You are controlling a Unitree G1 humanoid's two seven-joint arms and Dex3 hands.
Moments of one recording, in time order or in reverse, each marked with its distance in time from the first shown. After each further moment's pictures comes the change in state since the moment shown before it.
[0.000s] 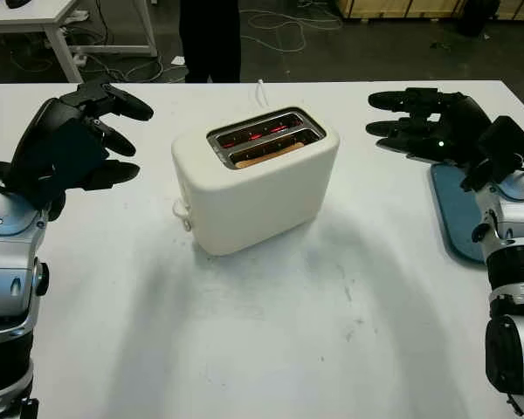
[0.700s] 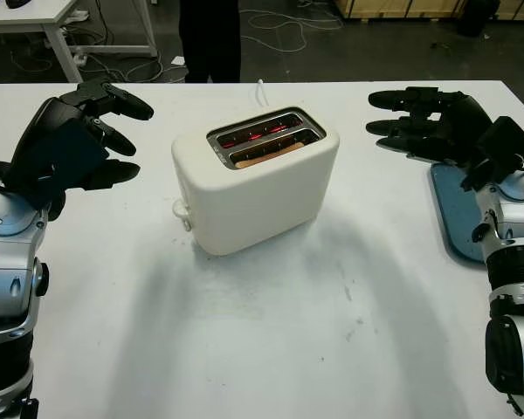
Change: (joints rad) left arm 0.000 0.000 0.000 -0.005 0.000 0.001 0.000; right arm 0.000 0.000 0.000 -0.001 0.000 -0.011 -0.001
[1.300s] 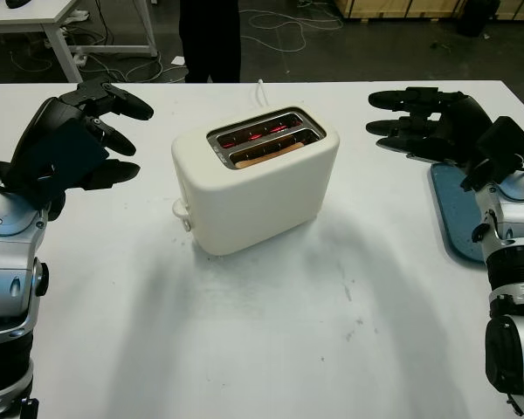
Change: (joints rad) left arm 0.000 0.000 0.002 0.000 0.000 -0.001 -0.001; right arm 0.000 0.000 0.000 0.002 0.000 -0.001 -0.001
